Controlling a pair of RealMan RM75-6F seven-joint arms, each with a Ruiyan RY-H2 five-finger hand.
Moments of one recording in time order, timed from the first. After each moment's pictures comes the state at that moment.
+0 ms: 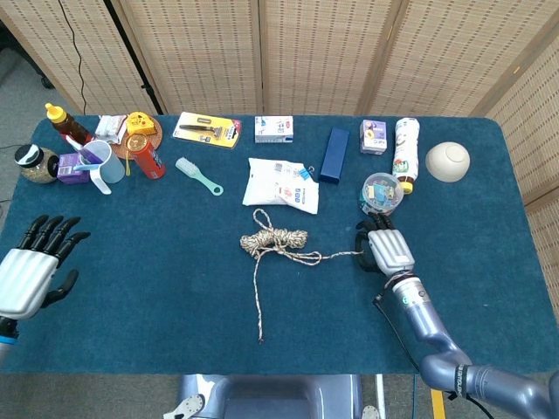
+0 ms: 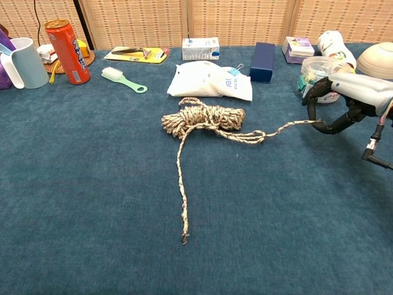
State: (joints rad) left arm -0.25 -0.88 -0.06 -1.87 1.57 1.31 0.16; right arm 0.59 -1.54 0.19 -1.37 -1.16 0.98 -0.12
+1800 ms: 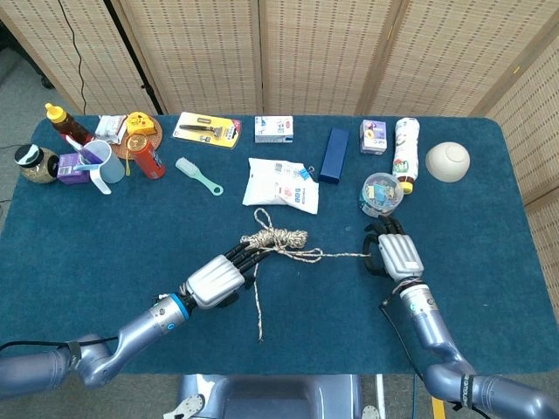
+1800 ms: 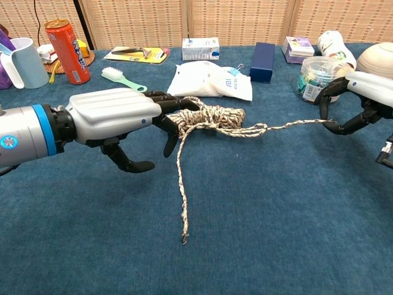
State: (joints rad) left arm -0.76 -1.52 -0.07 -1.52 1.59 0.85 0.23; right arm 0.54 -1.53 0.19 -1.40 -1.15 1.03 -0.09
